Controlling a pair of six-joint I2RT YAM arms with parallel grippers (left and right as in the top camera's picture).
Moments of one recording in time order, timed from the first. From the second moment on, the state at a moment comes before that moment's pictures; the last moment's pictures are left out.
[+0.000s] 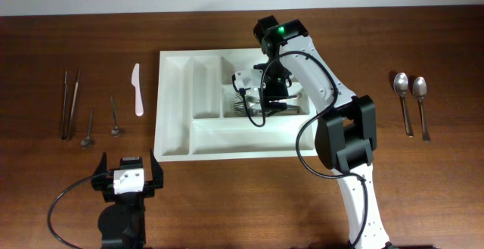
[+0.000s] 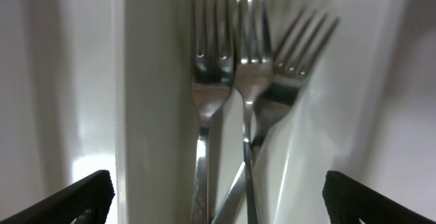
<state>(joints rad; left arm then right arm) 0.02 0.07 0.04 -0.12 -0.16 0.22 0.38 2.45 2.27 -1.42 -0.22 -1.29</state>
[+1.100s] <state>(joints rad) 0.02 0.07 0.04 -0.12 -0.16 0.22 -0.28 2.30 2.66 -1.69 -0.05 -0.32</state>
